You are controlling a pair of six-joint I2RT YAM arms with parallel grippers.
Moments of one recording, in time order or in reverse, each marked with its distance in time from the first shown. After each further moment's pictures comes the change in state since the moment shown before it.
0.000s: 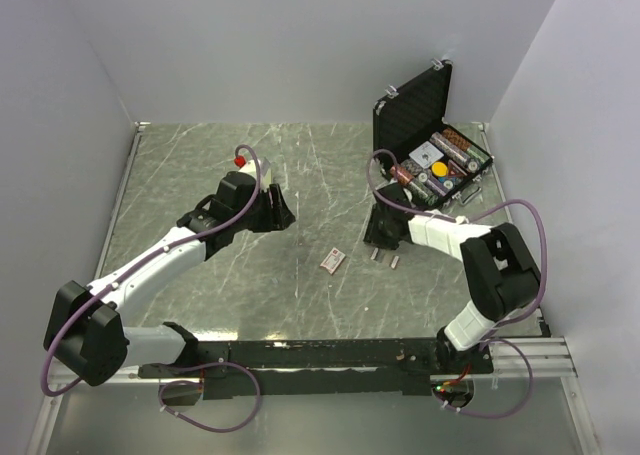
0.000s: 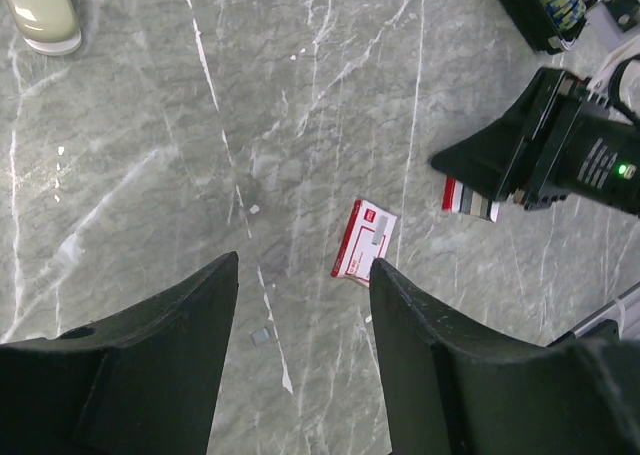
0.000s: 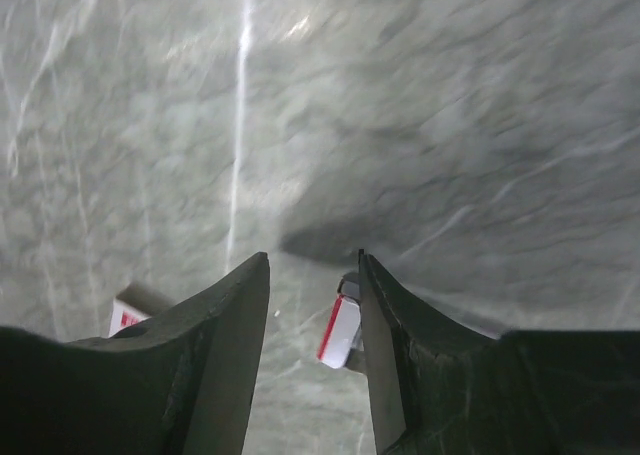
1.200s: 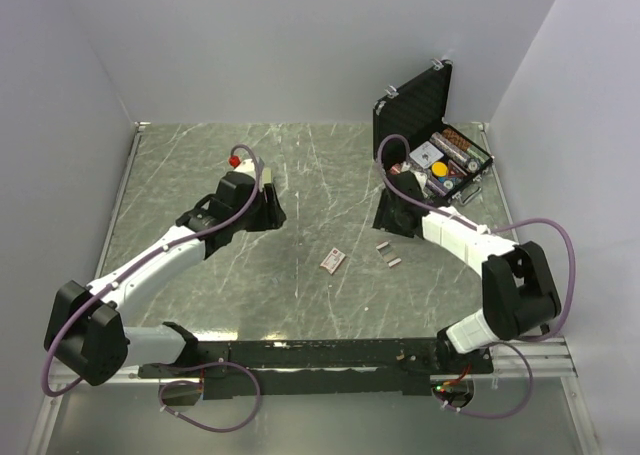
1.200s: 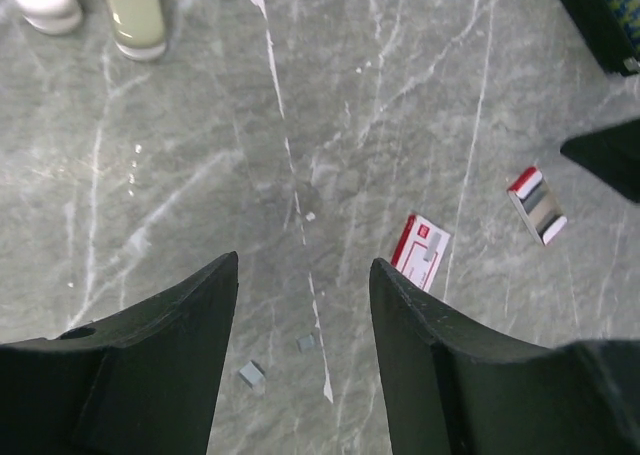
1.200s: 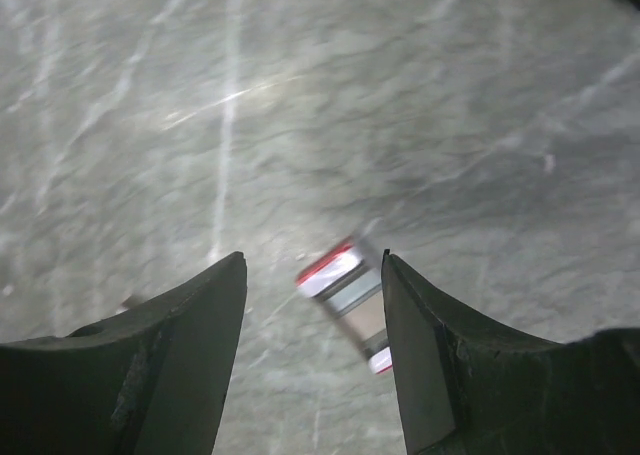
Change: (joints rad) left arm 0.012 0.002 0.011 -0.046 -0.119 0.034; right arm -0.021 -0.143 0.068 -0.123 0.148 -0.098
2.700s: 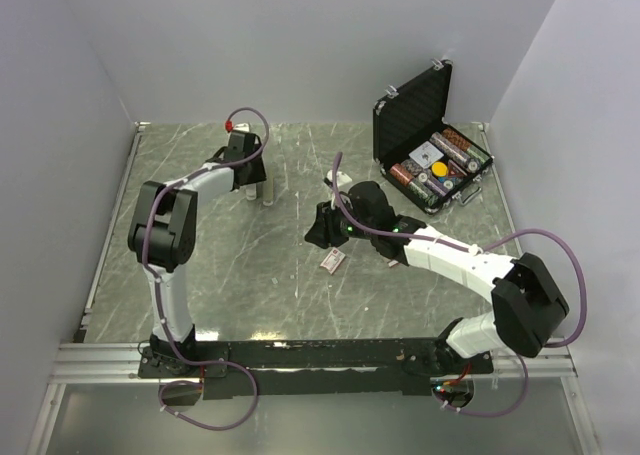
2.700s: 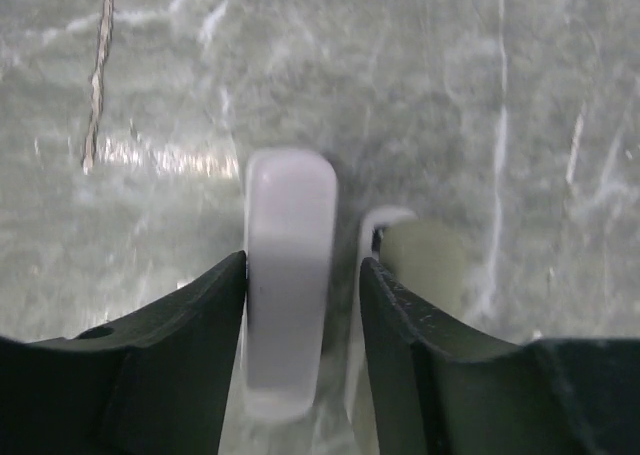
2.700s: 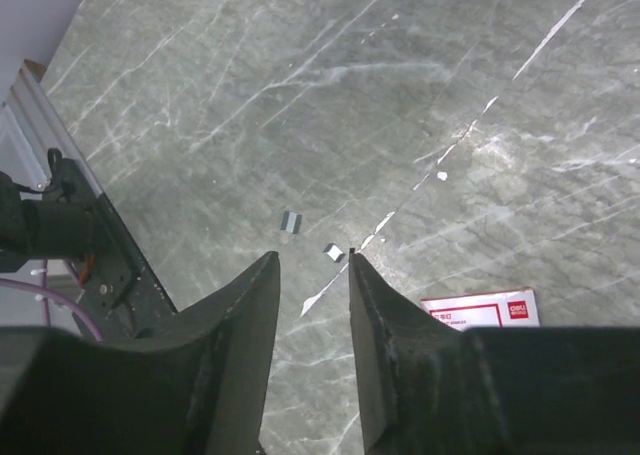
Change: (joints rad) left arm 0.277 0.784 0.505 0.161 -0.156 0.141; right arm 0.323 -0.068 -0.038 0.430 -0.521 -0.198
